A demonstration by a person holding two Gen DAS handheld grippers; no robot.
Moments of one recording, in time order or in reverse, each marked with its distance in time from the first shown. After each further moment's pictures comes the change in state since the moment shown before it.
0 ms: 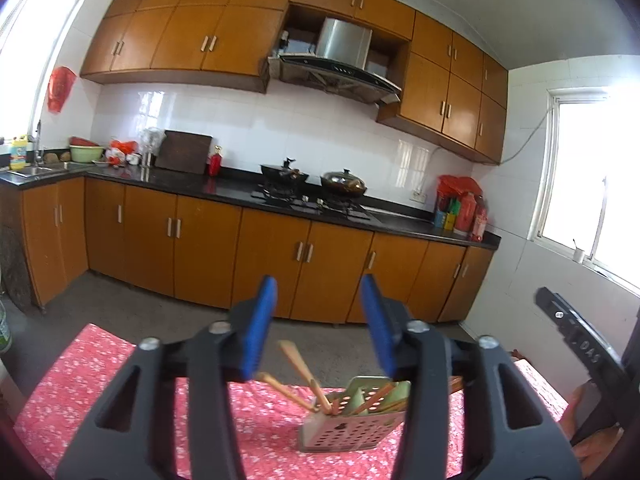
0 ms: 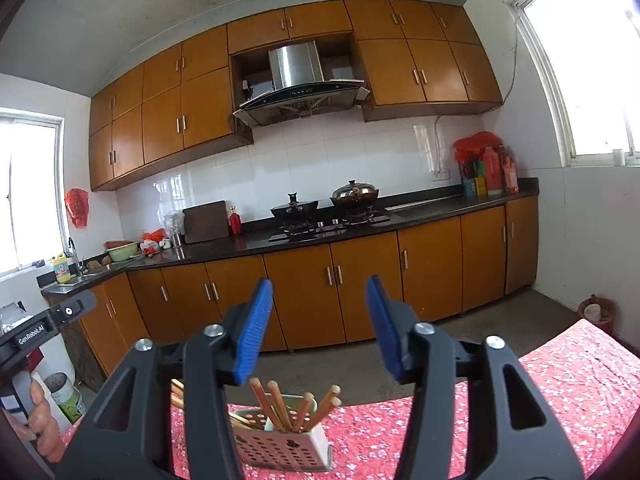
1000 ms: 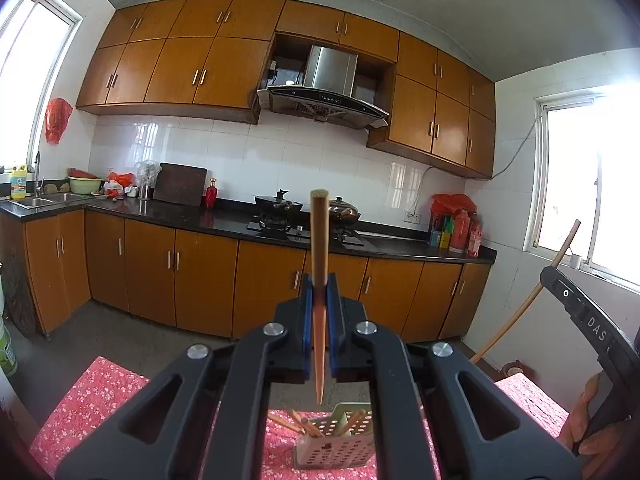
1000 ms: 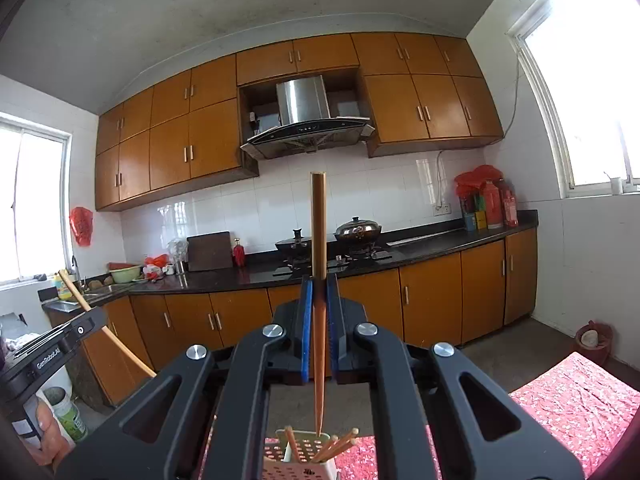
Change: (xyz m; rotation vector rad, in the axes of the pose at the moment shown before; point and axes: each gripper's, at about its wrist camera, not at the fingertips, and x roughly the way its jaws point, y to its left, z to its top) left arm -0.026 -0.038 0.041 0.050 -0.080 -0.012; right arm -0.013 0.019 0.035 -0.011 -0.113 0.005
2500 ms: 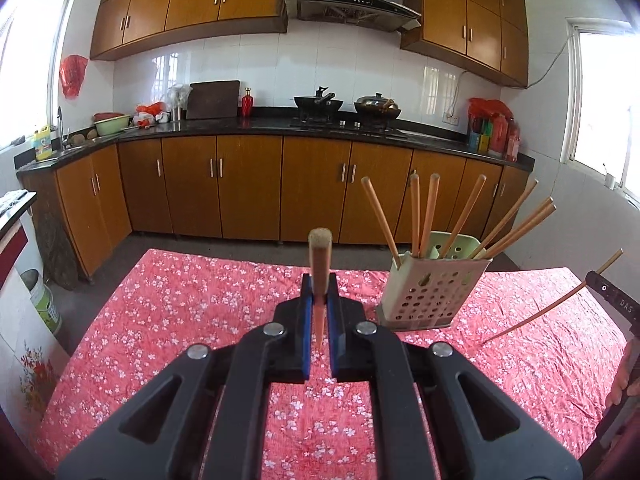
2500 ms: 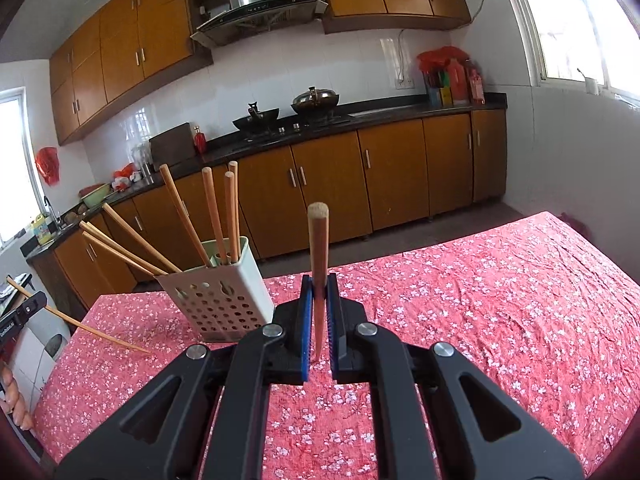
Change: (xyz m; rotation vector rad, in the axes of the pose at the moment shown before) left arm -0.030 0.083 -0.137 0.060 0.334 0.133; right arm -0.022 -0.072 -0.129 0.073 0.431 -0.102
